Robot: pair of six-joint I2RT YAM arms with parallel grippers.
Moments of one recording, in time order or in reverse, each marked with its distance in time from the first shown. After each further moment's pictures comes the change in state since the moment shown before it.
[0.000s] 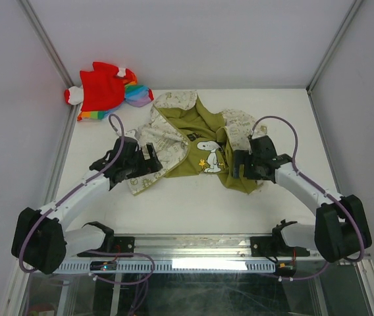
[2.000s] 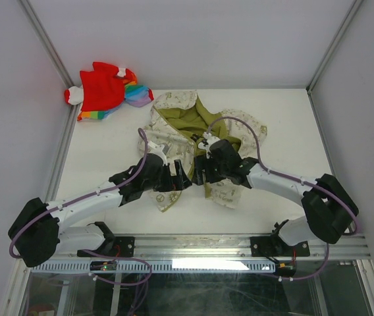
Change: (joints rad) left arm -0.373 0.048 -0.095 0.266 0.014 -0.187; right arm 0.375 0.176 0.047 0.303 -0.089 0.137
